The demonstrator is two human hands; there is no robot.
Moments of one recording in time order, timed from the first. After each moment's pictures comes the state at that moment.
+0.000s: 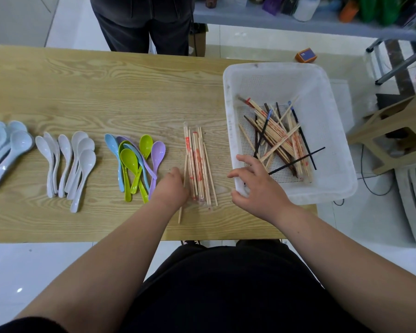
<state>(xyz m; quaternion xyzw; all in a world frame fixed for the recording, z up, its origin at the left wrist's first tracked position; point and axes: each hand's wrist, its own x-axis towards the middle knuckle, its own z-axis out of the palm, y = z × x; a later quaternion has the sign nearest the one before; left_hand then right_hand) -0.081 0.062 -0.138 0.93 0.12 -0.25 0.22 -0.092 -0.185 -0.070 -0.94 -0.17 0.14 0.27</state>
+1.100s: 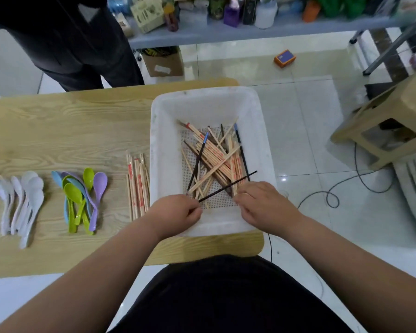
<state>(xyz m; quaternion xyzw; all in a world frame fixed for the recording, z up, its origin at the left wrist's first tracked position) -0.062 -0.115 -0.051 0.93 -0.20 -0.29 0.13 -0.068 -0.390 -0.084 -0.93 -0.34 0.03 0.17</state>
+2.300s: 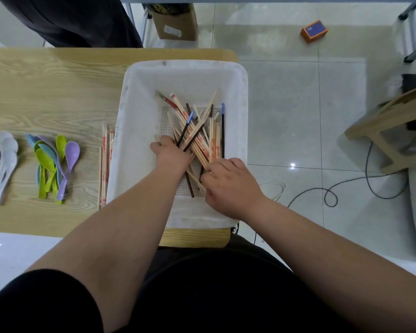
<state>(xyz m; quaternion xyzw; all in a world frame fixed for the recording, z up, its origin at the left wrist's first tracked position) 0.031 -0.215 -0.124 0.87 0.36 -0.16 0.30 -0.022 -0.394 -0.084 -0.92 -0.37 0.07 0.10</state>
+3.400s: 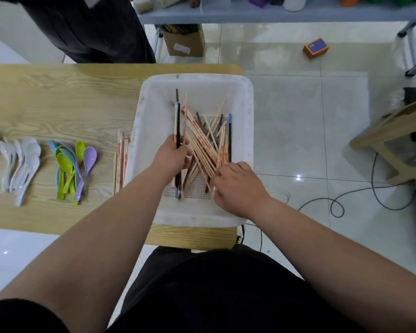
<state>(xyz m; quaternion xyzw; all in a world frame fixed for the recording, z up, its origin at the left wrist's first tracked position) 0.017 -0.194 -0.072 0.76 0.32 -0.12 0.56 -0.024 -0.395 -0.076 -0.92 -0.36 0.13 0.05</state>
